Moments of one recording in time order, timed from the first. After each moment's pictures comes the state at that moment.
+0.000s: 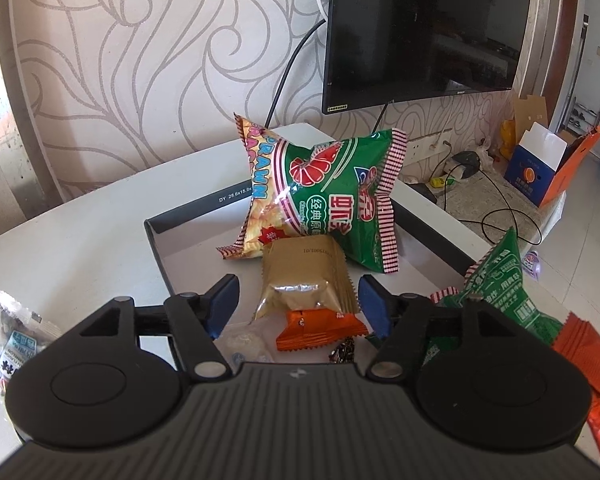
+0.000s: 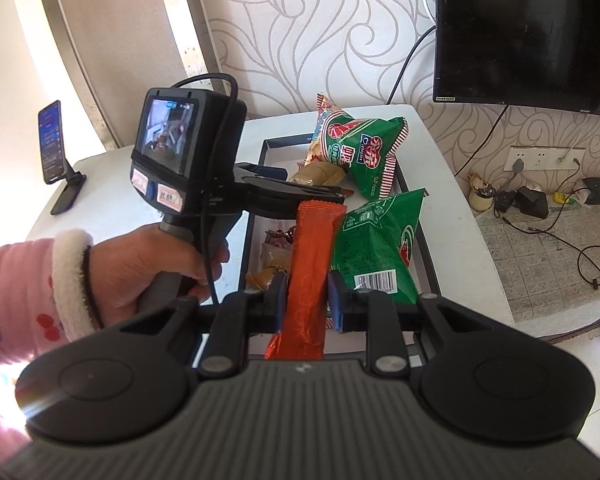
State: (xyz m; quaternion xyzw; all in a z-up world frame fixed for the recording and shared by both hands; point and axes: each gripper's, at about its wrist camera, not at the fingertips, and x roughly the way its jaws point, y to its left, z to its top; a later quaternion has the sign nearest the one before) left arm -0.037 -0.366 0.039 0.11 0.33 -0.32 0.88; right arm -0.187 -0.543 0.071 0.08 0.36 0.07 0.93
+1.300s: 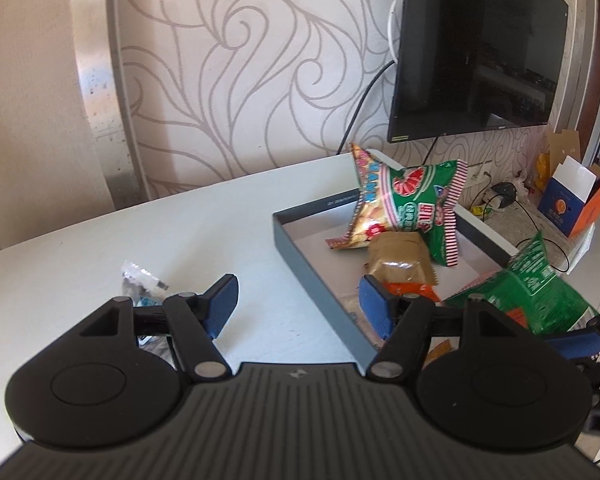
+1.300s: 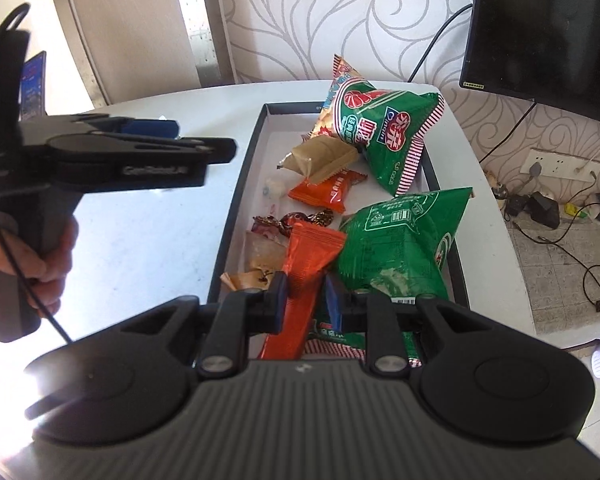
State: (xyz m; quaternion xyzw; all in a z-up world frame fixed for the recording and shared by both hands) left arm -0.058 -0.269 0.072 0.09 0.31 -0.26 0.91; right arm -0.136 -0.528 0.033 0.03 0.39 0.09 0.91
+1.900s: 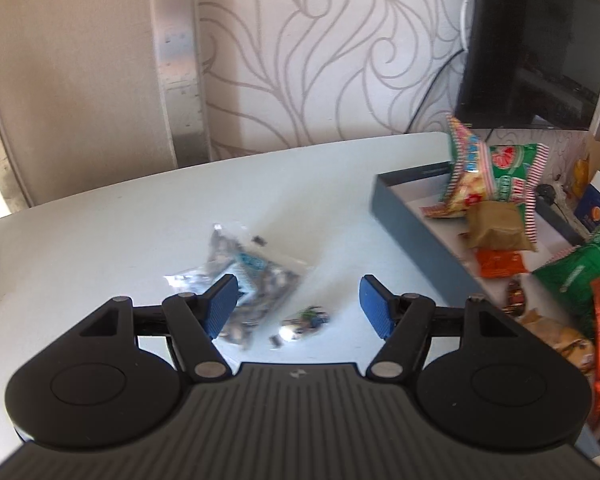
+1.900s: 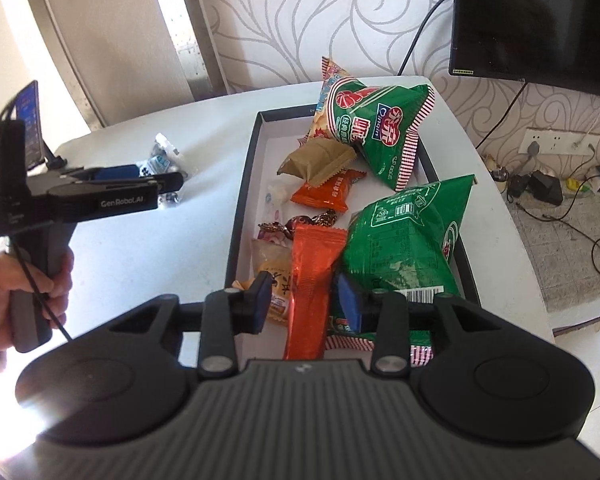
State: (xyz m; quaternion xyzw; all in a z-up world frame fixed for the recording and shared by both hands) left arm -0.030 -0.203 0.042 0.07 0.33 -0.20 0.92; right arm -0.140 -0.531 0.037 0.08 0.39 0.08 0.91
